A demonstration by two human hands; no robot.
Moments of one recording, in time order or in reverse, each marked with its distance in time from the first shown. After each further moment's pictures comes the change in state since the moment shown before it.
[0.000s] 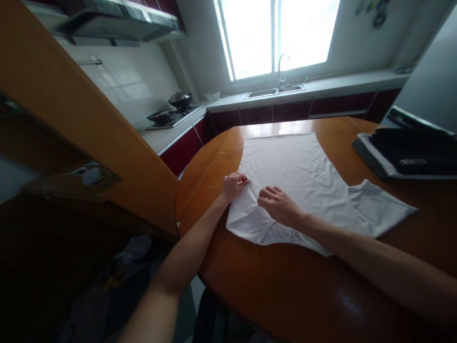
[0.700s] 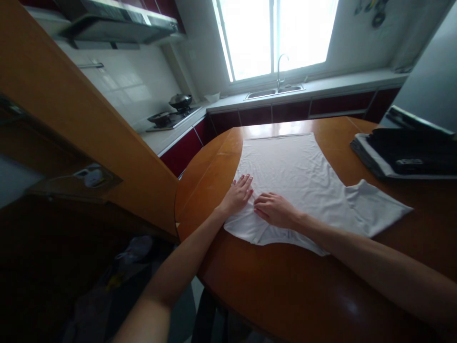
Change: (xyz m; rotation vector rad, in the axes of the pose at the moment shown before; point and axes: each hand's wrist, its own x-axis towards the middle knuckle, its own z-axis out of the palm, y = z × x) left_hand -0.031 0.028 0.004 0.236 -0.298 0.125; right_hand -0.002 -0.002 0.004 0.242 0.057 -0.048
